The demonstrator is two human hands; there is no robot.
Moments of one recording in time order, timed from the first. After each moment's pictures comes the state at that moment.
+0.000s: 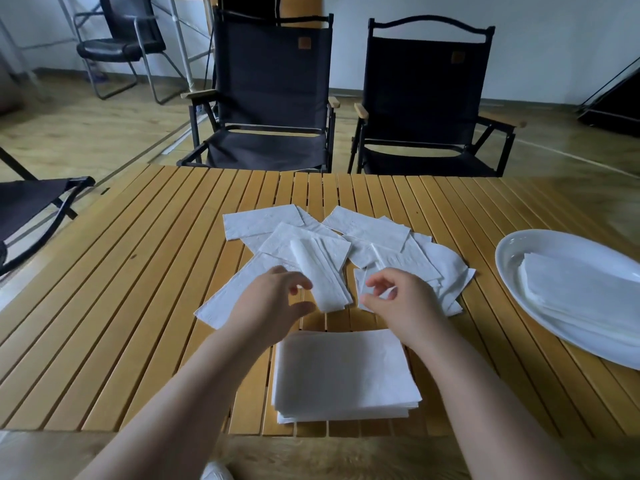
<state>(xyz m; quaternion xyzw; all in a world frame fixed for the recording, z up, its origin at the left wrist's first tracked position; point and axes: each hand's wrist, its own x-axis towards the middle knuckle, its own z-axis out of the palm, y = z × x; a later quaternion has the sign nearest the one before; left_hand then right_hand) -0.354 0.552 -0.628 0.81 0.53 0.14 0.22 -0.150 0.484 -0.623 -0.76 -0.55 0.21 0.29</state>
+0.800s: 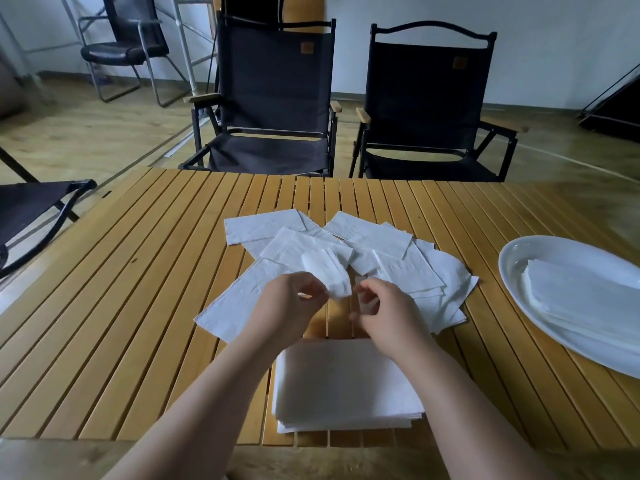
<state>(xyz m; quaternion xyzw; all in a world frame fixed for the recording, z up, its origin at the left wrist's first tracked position) -0.335 0.554 -0.637 0.73 0.52 0.26 0.36 -0.160 0.500 -0.651 -0.75 -0.57 0.20 0.27</state>
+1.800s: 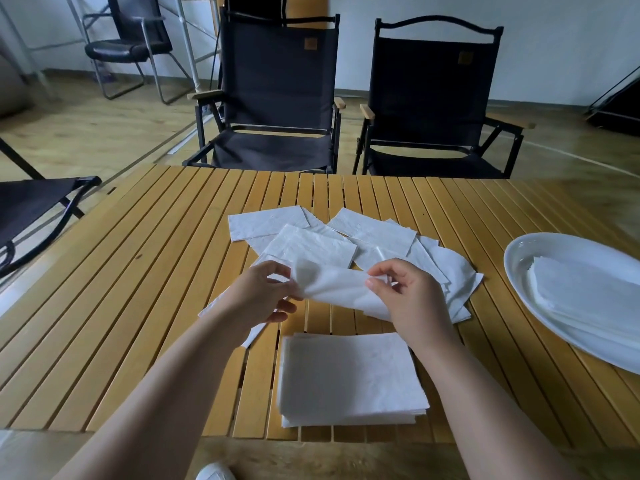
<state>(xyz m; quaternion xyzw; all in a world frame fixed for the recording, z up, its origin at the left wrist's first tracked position) -0.366 0.567 -0.618 0.55 0.58 0.26 0.54 -0.150 0.494 -0.639 -0.69 -0.53 0.19 0.46</state>
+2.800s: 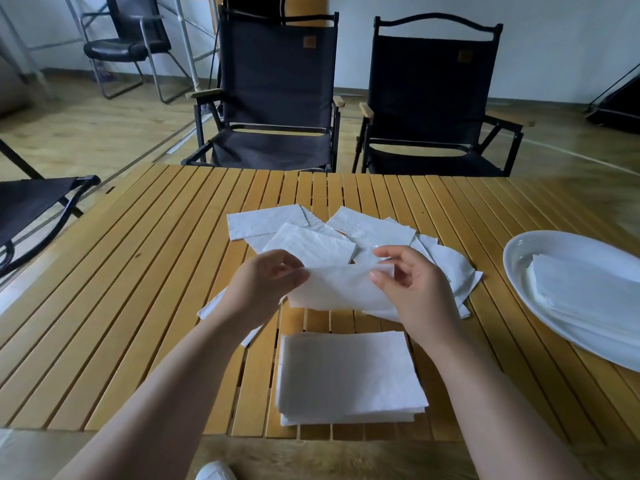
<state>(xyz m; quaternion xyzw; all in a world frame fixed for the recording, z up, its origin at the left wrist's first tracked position) -0.366 0.564 -0.617 0.69 0.51 0.31 0.41 -0.145 0.490 -0.626 -0.64 -0.54 0.22 0.50</state>
